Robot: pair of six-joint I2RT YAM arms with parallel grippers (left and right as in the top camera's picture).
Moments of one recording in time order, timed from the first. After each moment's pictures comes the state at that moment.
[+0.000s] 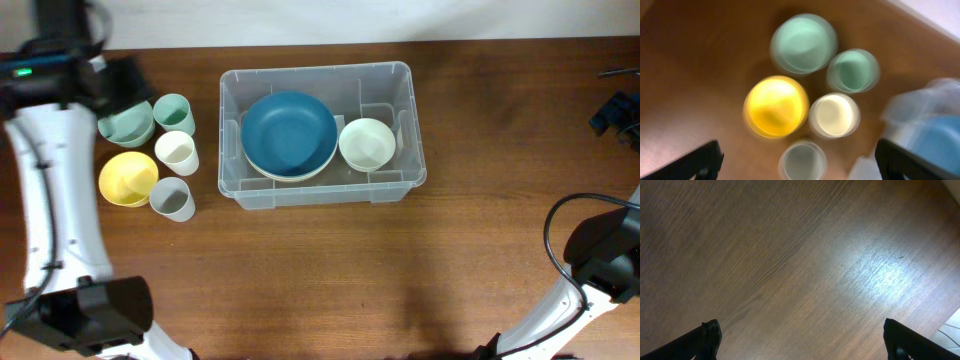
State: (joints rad) left arm 0.21 1.85 2.12 -1.37 -0.17 -0.37; right arm -0.53 2.14 2.34 -1.59 0.20 0.32
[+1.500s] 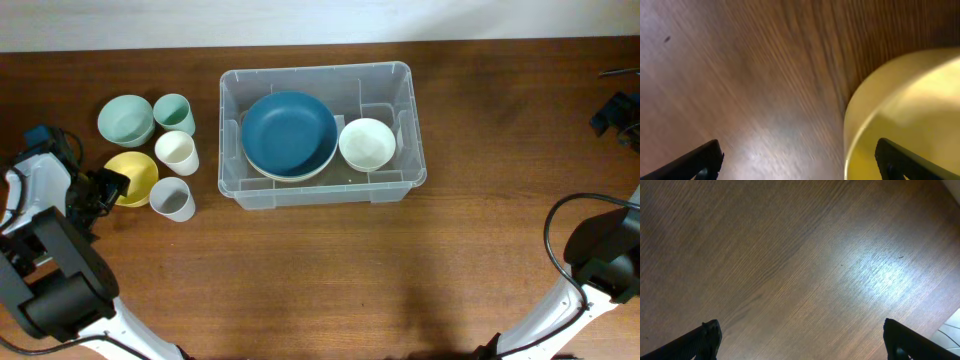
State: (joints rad) left arm 0.51 2.01 1.46 -0.96 -0.03 -0.62; right arm -0.53 2.14 2.34 -1.59 0.20 0.32
